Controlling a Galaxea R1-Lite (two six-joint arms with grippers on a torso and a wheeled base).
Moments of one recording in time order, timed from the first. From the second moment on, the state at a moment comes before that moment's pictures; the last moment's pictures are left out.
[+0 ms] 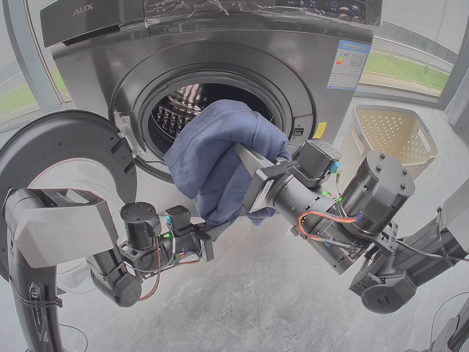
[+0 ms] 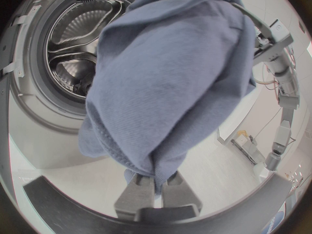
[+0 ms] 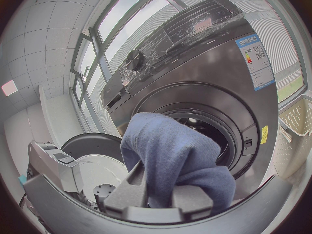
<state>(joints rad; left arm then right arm) -0.47 2.25 -0.65 -1.51 -0.39 -0.12 0.89 1.92 -0.84 -1.38 -0.24 0.14</state>
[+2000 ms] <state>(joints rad) -0.52 1.86 -0.60 -1.55 -0.10 -0.26 0.87 2.13 -0.60 -1.52 -0.19 0.15</state>
